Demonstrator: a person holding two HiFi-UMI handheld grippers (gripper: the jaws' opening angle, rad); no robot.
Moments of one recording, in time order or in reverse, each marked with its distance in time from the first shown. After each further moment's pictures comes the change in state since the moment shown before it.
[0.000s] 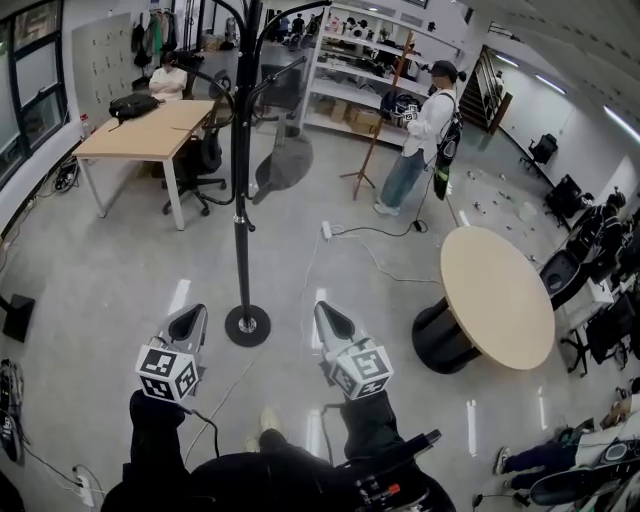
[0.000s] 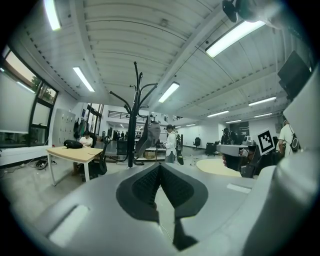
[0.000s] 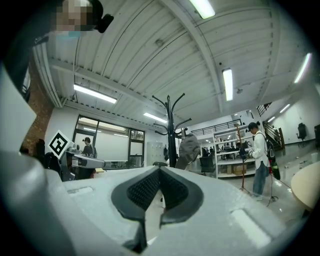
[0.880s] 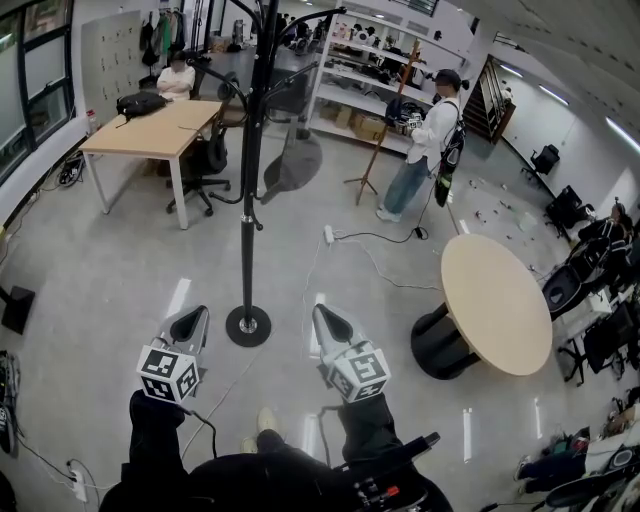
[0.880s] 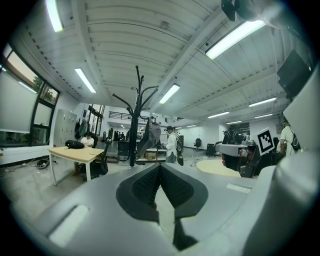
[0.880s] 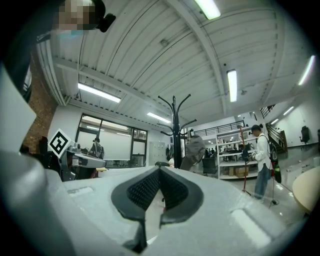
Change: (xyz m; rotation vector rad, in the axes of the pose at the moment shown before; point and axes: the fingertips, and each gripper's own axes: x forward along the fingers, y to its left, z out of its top) left arm -0.019 0.000 -0.003 -0.009 -0.011 0.008; right arm -0.002 0.022 0.002 -0.029 0.004 0.026
